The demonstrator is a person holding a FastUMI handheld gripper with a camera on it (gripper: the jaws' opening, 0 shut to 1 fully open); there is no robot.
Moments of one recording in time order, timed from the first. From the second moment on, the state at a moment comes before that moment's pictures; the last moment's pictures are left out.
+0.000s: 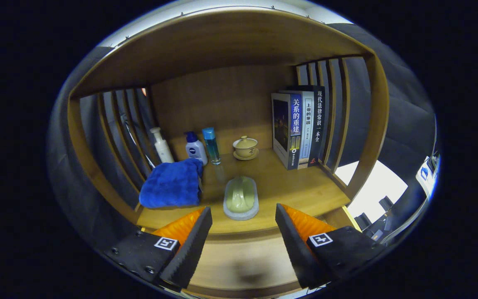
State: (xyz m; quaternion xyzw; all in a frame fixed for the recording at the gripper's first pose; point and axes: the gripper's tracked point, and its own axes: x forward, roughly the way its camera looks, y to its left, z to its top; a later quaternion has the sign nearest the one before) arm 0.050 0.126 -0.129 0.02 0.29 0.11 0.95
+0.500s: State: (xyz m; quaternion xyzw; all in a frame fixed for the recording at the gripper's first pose) arm -0.037 0.113 -0.132 0.03 0.22 0.12 0.97
